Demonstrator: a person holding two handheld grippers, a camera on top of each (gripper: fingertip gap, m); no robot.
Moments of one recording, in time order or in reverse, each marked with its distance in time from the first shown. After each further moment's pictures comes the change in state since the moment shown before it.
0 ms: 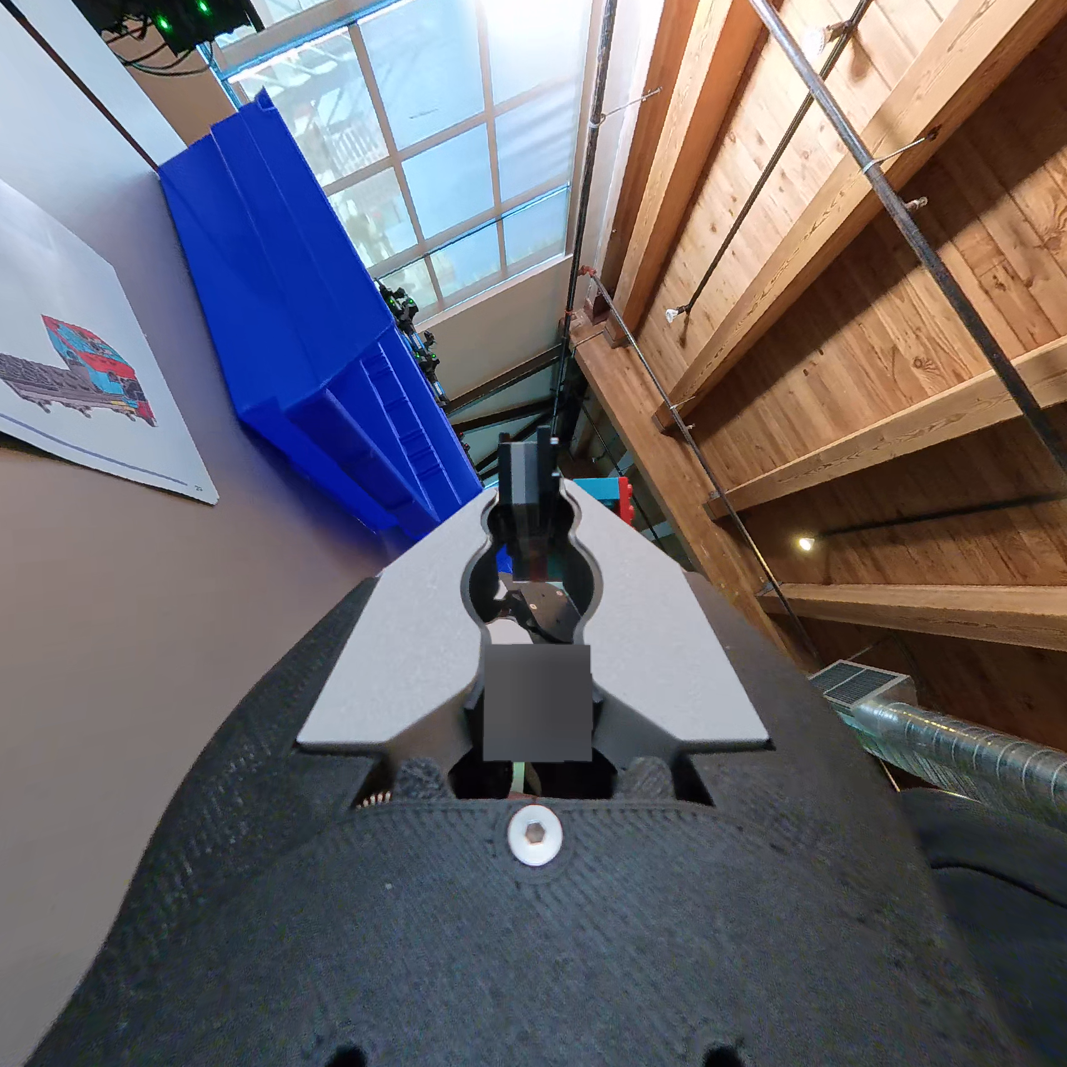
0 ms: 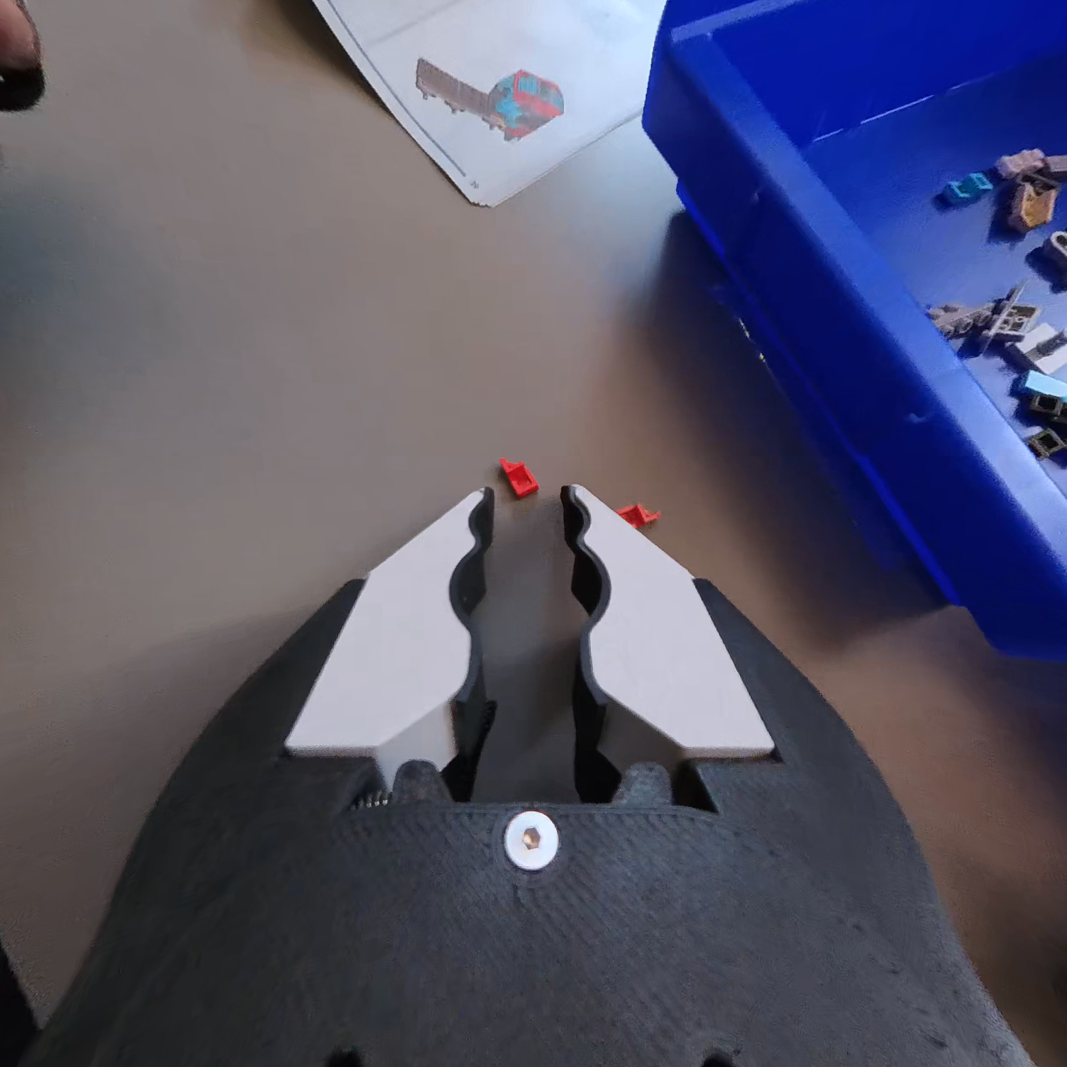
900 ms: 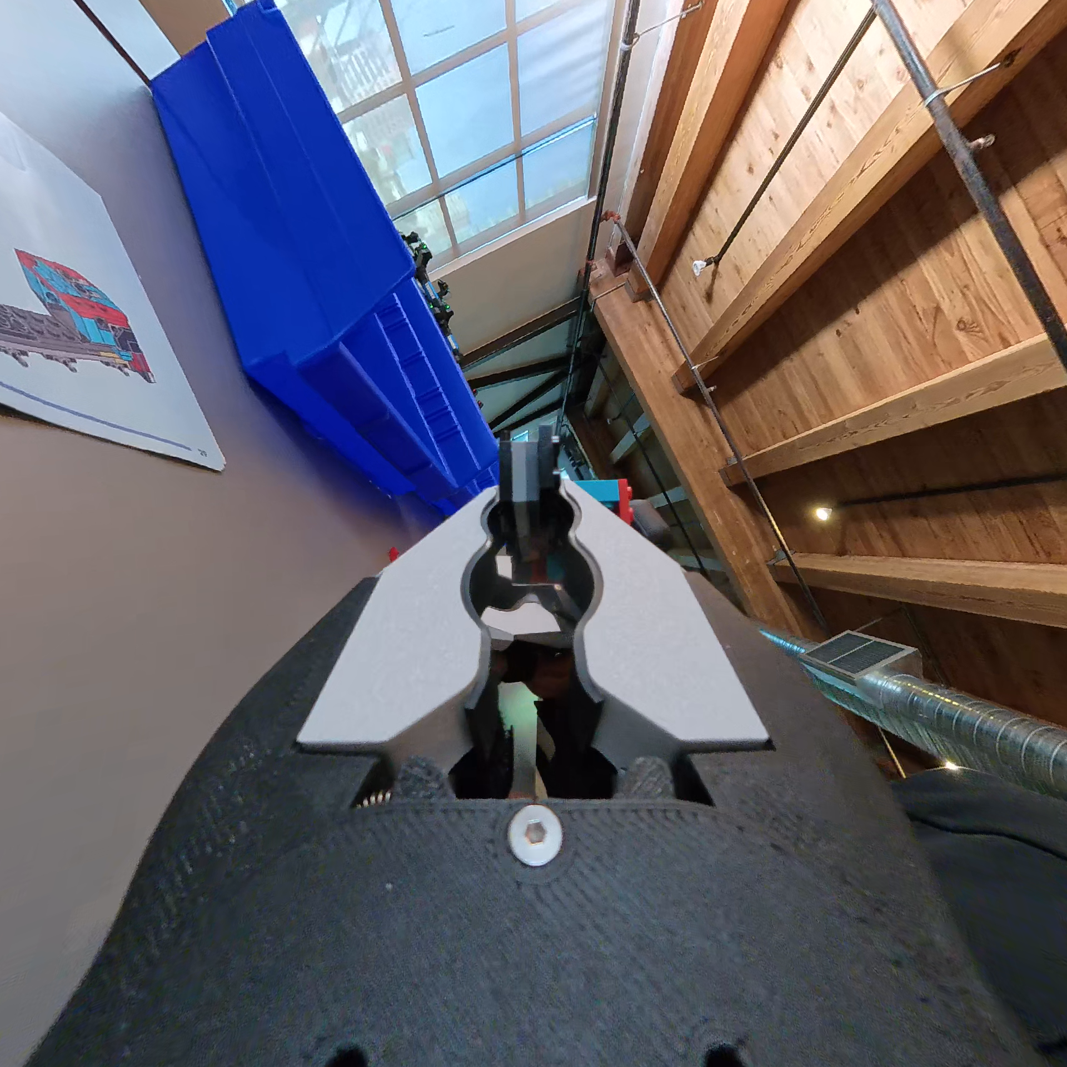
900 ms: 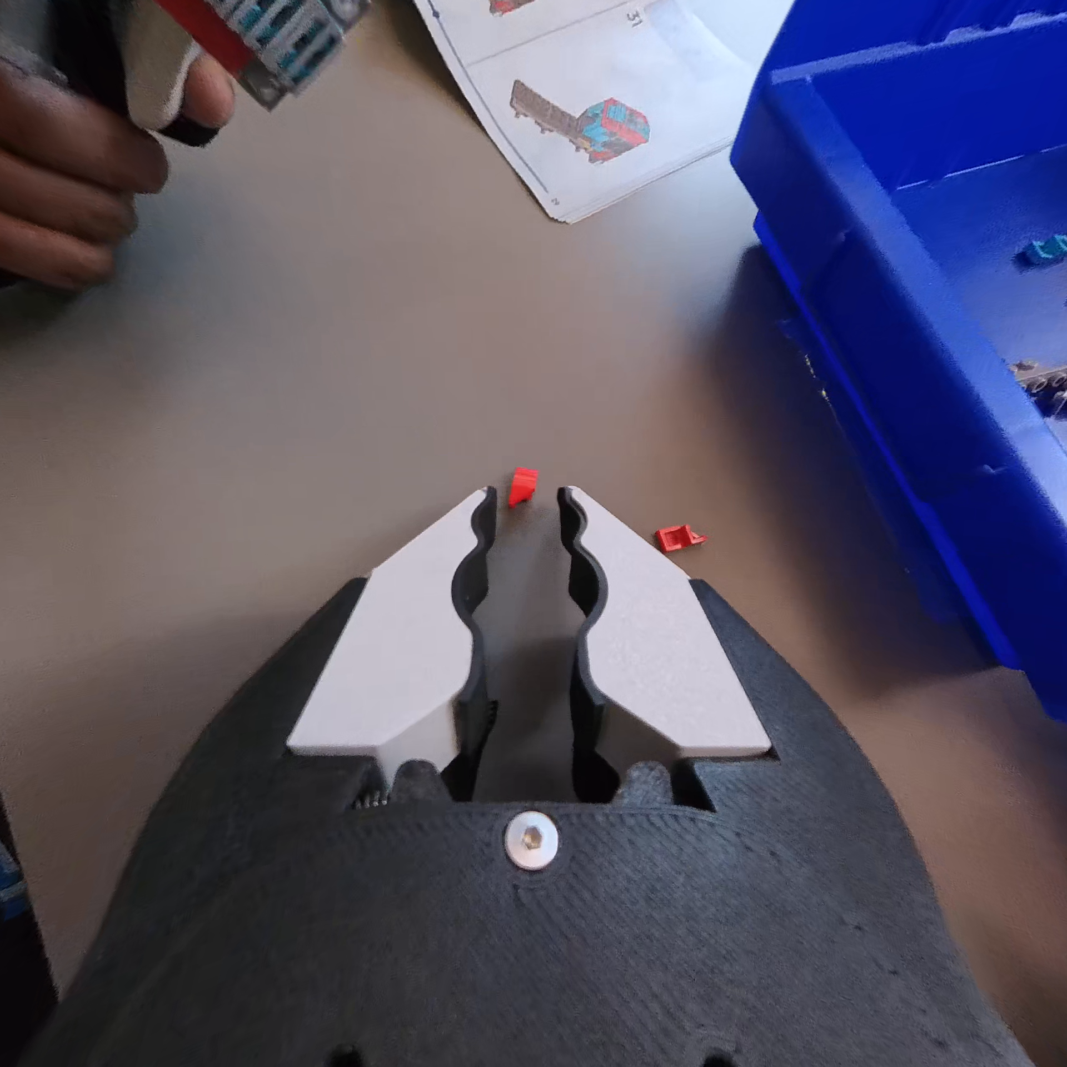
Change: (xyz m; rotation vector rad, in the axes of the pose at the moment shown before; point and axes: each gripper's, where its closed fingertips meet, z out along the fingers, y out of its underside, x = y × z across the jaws) left arm -0.014 0.017 0.012 -0.092 -0.039 -0.012; right arm -0.018 -0.002 -0.002 0.031 -0.095 -0.081
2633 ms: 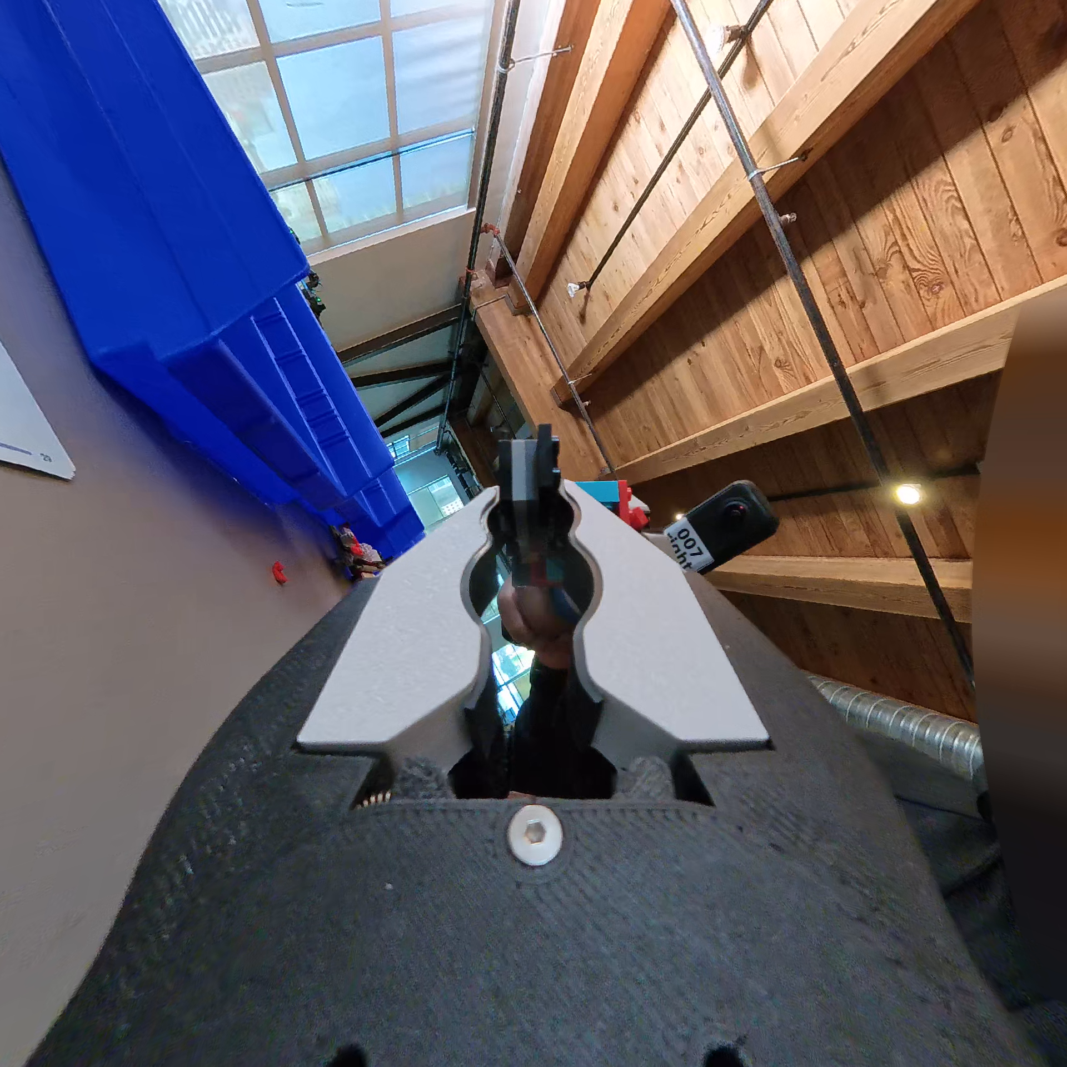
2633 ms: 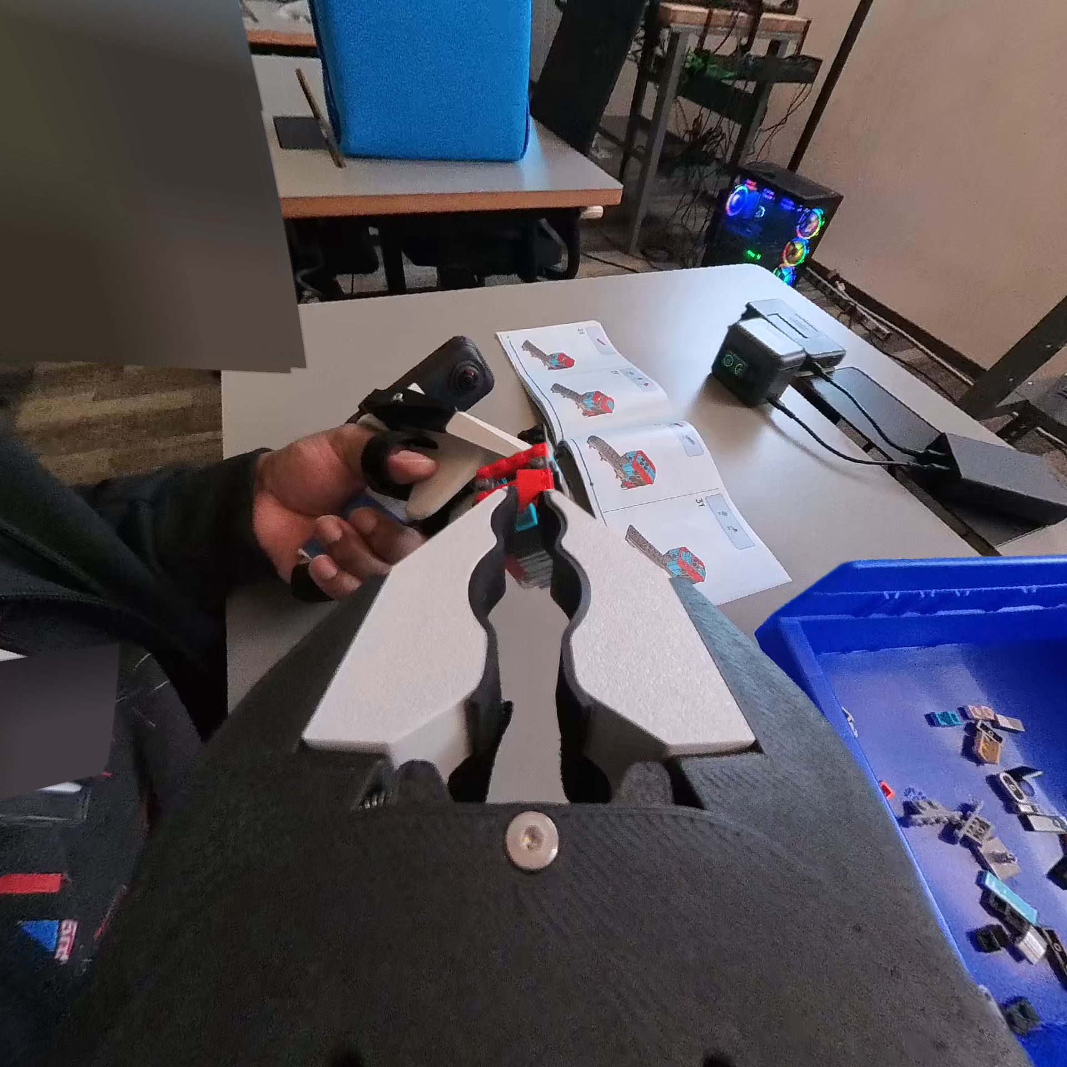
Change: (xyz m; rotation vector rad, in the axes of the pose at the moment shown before) left arm 0.029 -0.010 -0.010 0.018 0.228 -0.124; right arm -0.081 -0.172 -0.051 0.371 -0.110 -0.191
